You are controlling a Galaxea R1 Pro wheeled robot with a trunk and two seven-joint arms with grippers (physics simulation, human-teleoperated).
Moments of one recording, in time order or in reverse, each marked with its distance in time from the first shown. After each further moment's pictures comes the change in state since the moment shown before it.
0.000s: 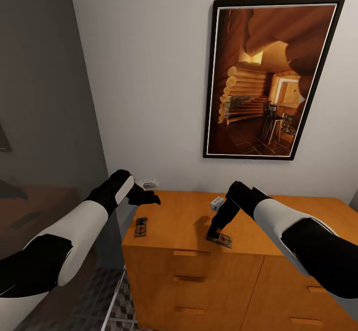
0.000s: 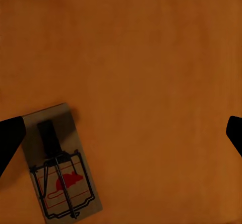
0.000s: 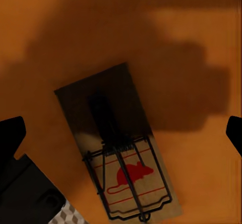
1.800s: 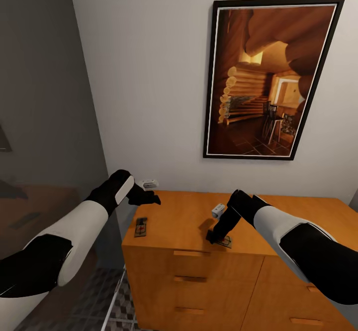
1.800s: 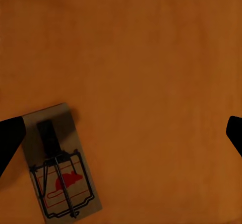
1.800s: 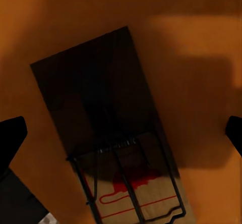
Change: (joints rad) left arm 0.000 0.000 0.000 -0.001 0.001 0.001 0.000; right arm 0.038 0.005 0.002 0.051 -0.004 -0.082 -0.052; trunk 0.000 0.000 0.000
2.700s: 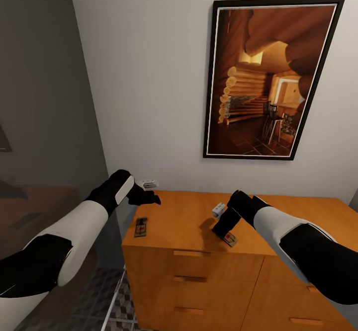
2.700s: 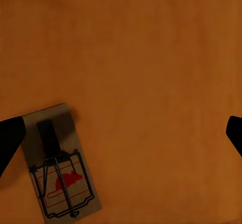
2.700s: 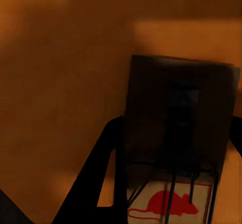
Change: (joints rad) left arm 0.000 0.000 -0.002 0.000 0.000 0.001 -0.002; right arm 0.004 0.001 -0.017 0.002 -0.007 -0.006 -0.054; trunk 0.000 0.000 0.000
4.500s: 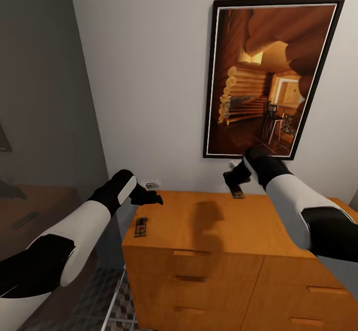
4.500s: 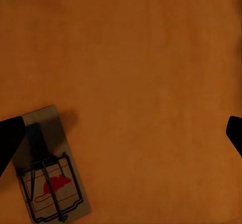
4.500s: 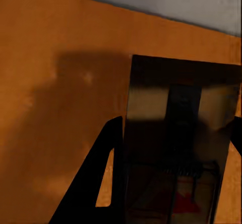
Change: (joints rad) left arm 0.000 -0.019 0.005 0.002 -0.003 -0.005 0.010; right arm -0.153 -0.061 -0.509 -0.292 -0.037 0.444 -0.419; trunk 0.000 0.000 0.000
